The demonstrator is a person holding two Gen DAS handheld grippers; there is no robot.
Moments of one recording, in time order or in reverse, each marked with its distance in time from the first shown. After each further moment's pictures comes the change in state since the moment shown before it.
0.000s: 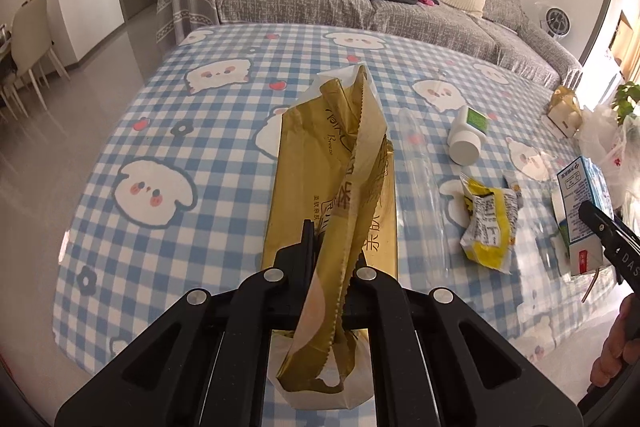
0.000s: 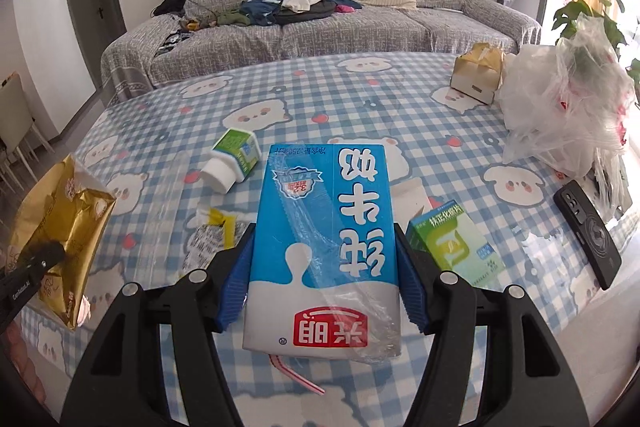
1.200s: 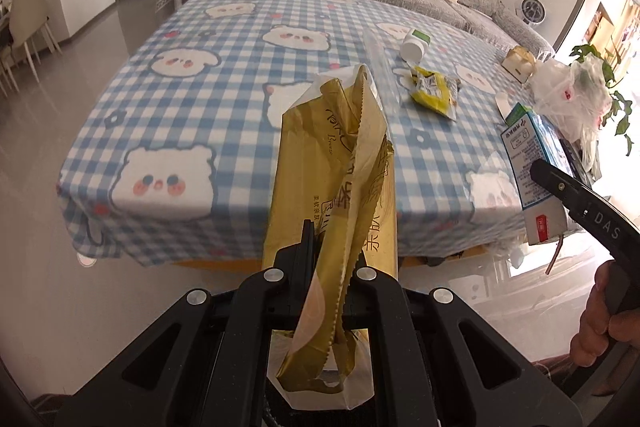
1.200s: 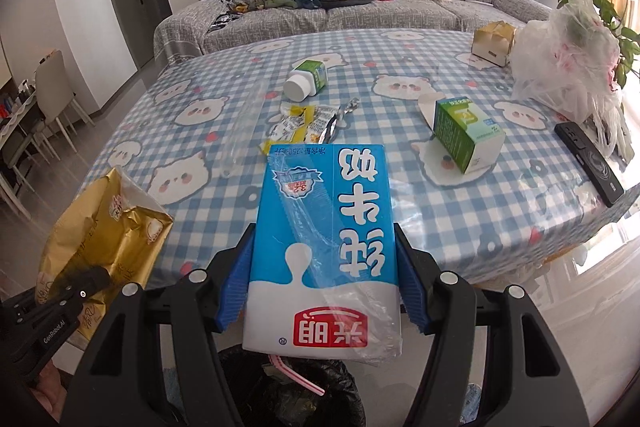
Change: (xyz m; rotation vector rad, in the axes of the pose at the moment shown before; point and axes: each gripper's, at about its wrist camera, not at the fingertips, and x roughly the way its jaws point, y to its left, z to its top) left arm -0.089 0.008 -0.153 -0.015 0.044 -0.081; right arm -0.083 0.027 -0.113 -0.045 0.030 0.131
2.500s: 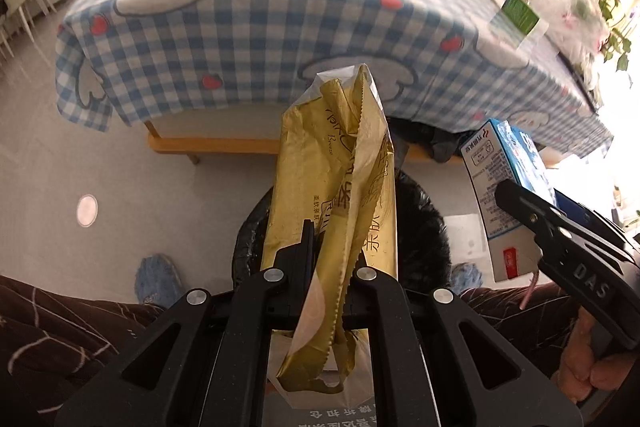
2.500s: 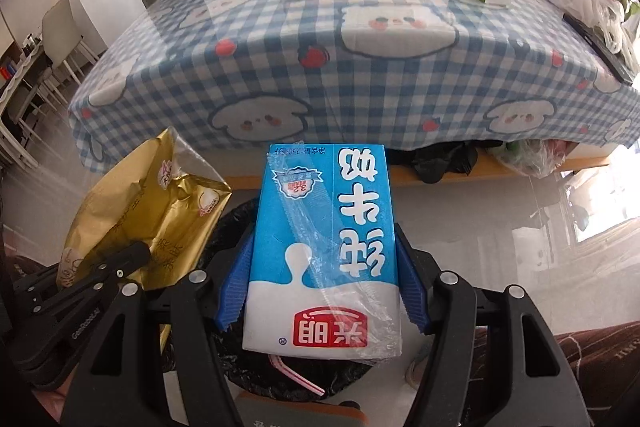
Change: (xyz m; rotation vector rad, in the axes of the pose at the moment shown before) left arm 0.019 0.001 -0.148 0.003 0.187 0.002; right arm -0.009 0.028 -0.161 -0.028 0.257 0.020
